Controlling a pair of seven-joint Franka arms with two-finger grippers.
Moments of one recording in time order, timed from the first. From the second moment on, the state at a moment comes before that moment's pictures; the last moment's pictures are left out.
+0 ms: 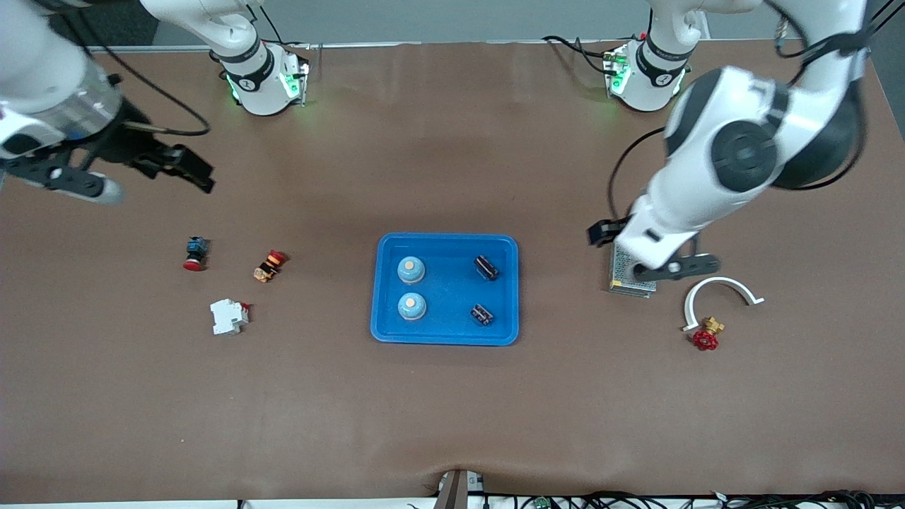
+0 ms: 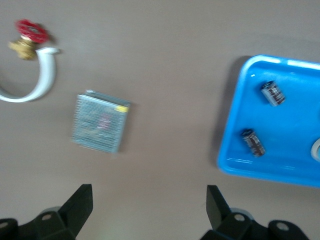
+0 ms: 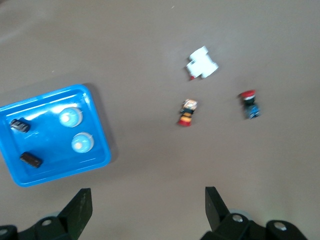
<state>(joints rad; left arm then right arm) -0.23 0.34 -0.23 -1.55 0.02 1.77 -0.60 0.25 0.01 0.04 -1.54 0.04 1.53 0.61</state>
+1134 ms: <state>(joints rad) -0.48 0.75 -0.23 -1.55 0.02 2.26 -1.21 0.63 0.36 0.04 -1.63 0.05 1.97 0.91</state>
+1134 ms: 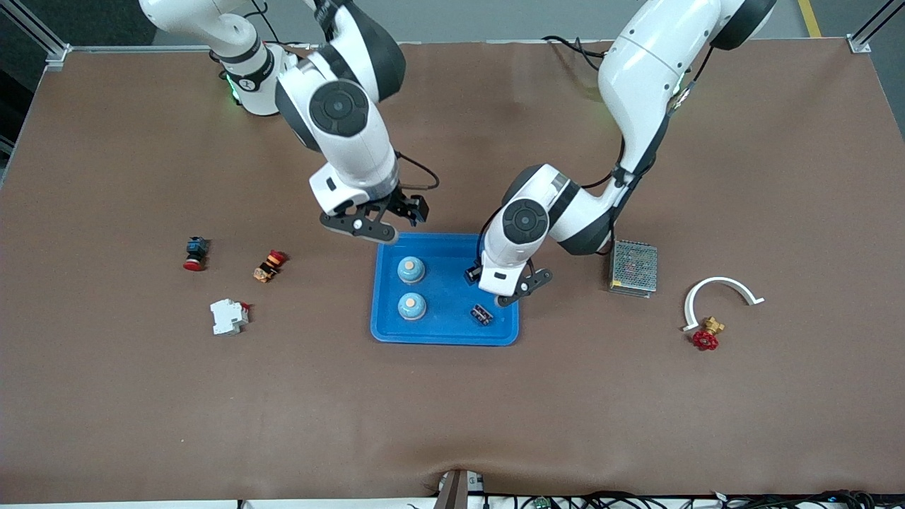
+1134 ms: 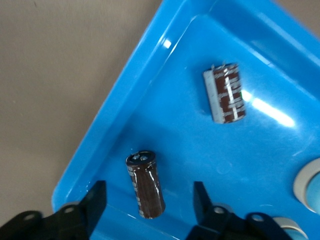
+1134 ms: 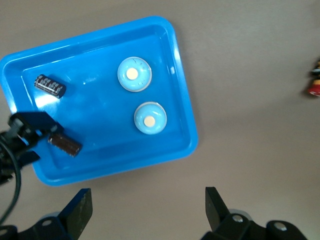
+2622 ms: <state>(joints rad) -0.34 0.58 -0.22 -1.51 0.03 2.02 -1.07 0.63 0.60 0.02 -1.73 0.04 2.39 0.52</state>
